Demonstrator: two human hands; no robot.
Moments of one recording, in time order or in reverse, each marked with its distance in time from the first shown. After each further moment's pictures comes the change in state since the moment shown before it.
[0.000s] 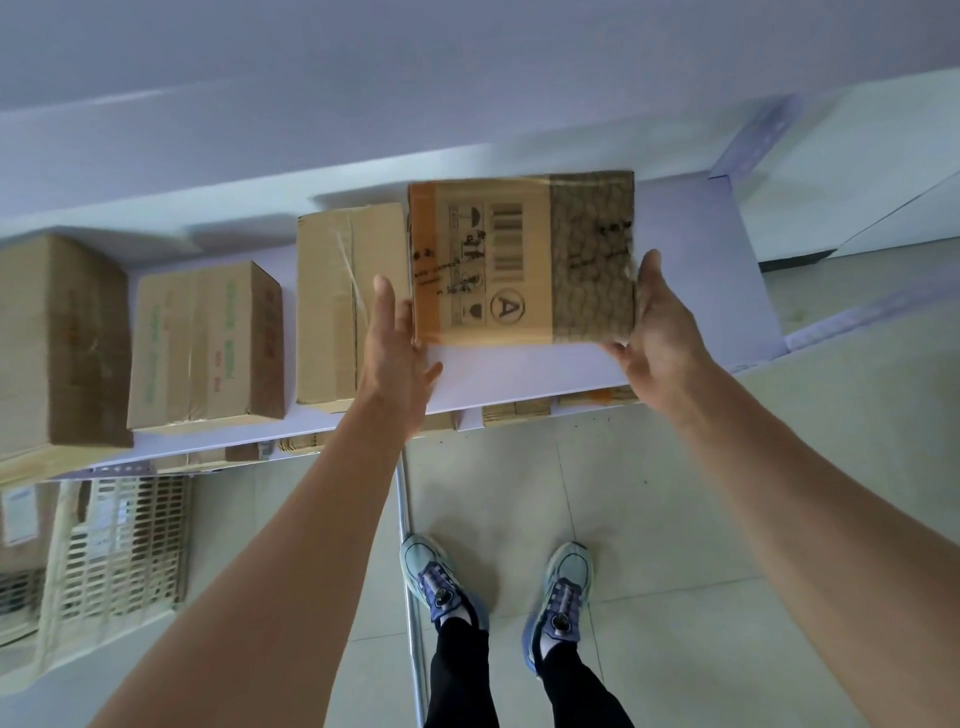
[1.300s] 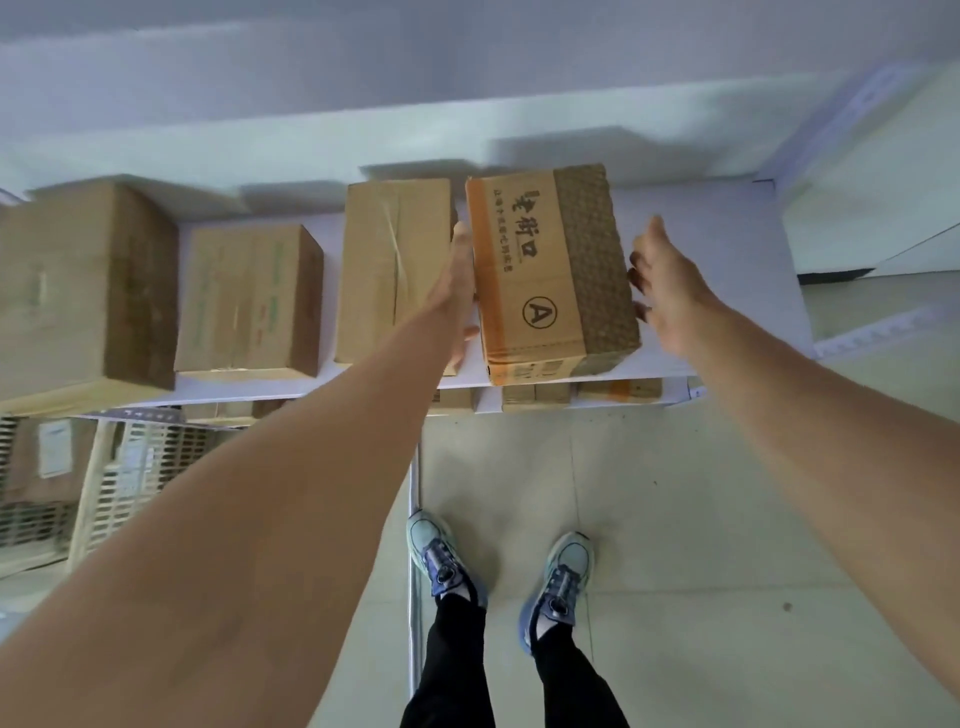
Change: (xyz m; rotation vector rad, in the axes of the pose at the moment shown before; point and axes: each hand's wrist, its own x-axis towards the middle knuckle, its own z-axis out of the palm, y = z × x) left_hand 0.013 0.031 0.029 0.278 0.026 -0.112; right_hand 0.026 -0.024 0.022 -0.386 0.023 0.064
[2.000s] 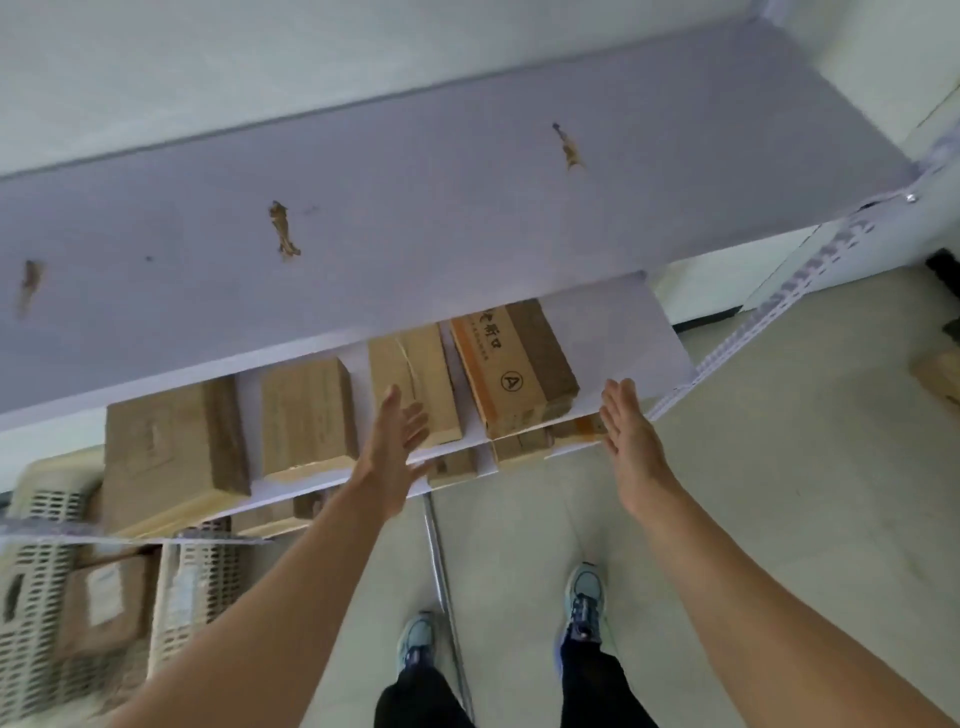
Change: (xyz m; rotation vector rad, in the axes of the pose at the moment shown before) left_hand -0.182 0.002 -0.104 -0.084 -0.058 0.016; right_hand -0.245 0.027 0.028 0.327 0.170 -0.135
